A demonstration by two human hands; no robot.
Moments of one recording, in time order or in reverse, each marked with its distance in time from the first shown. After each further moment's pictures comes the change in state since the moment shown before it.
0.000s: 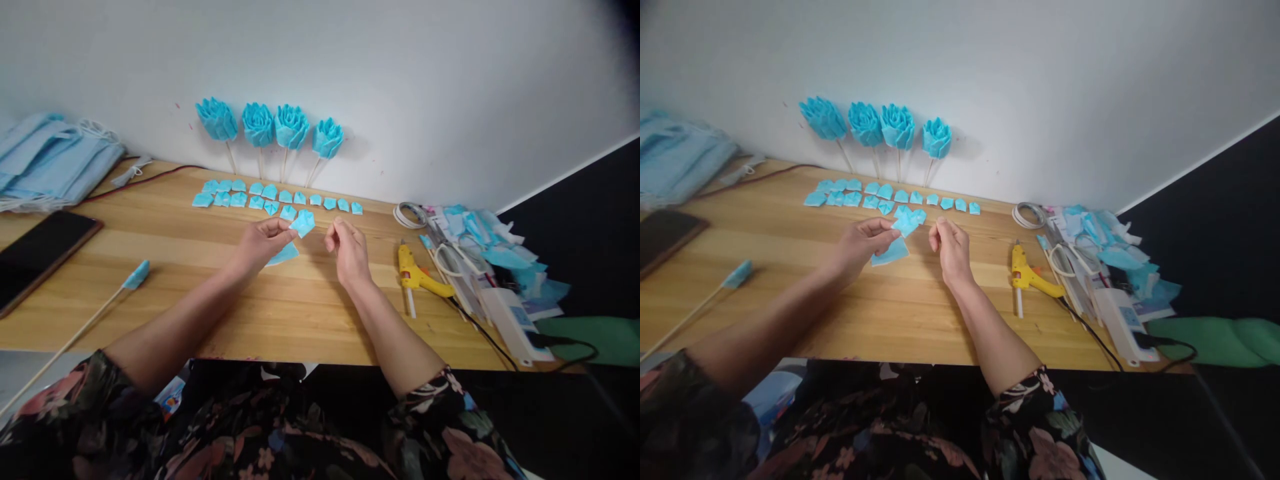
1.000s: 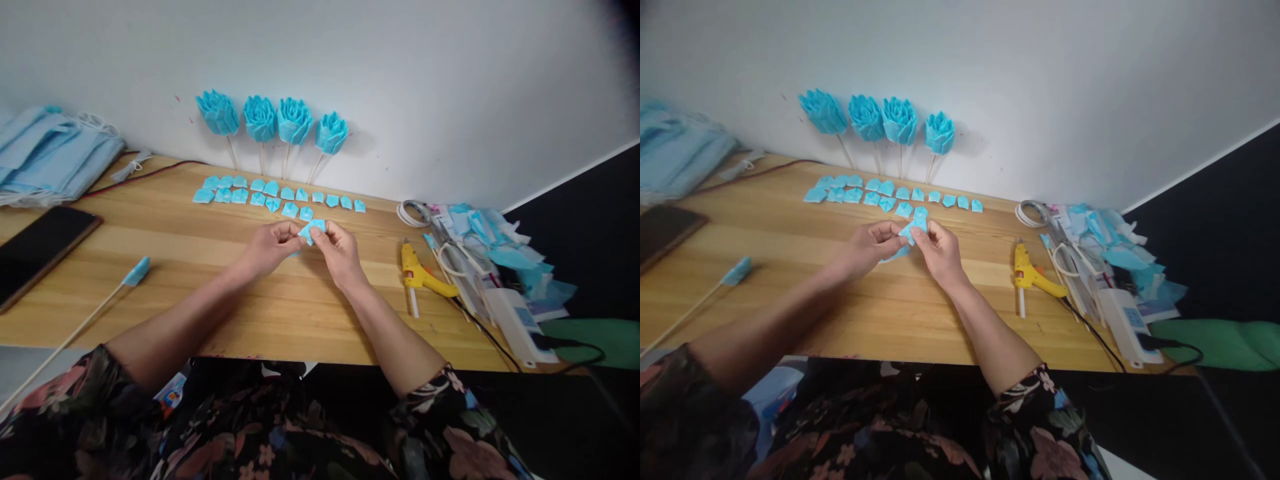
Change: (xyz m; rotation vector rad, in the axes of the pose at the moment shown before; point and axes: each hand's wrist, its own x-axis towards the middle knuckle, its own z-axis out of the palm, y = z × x) left_hand -0.005 0.001 0.005 0.041 -0.142 0.001; right_hand -0.007 0.011 0.007 -0.050 -0.188 -0.019
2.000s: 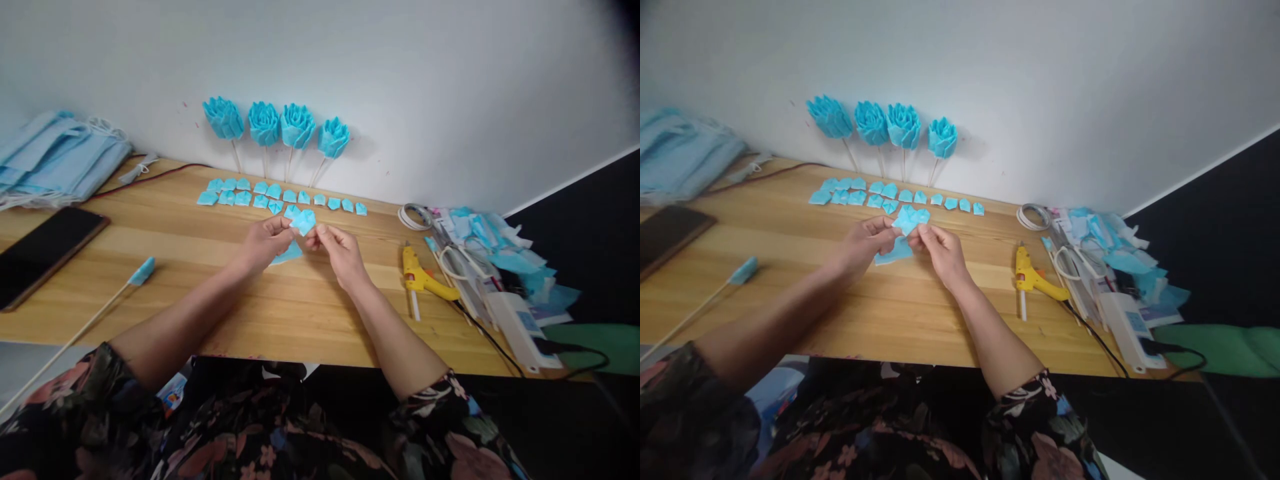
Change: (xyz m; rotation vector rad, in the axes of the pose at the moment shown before) left_hand 0.003 0.000 -0.005 -0.076 0.120 -0.027; right_hand 0.002 -0.004 -0.003 0.062 -0.077 0.023
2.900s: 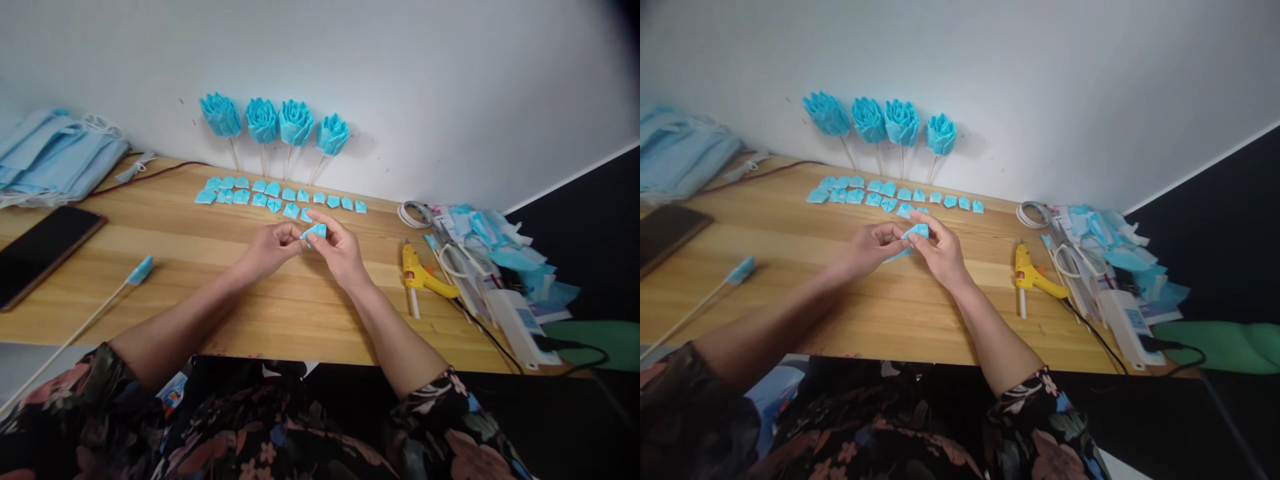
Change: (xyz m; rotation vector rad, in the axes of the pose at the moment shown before) left_hand 0.000 -0.008 0.002 0.182 -0.123 0.087; right_hand -0.001 -0.002 -0.001 -0.046 -0.011 -0.048
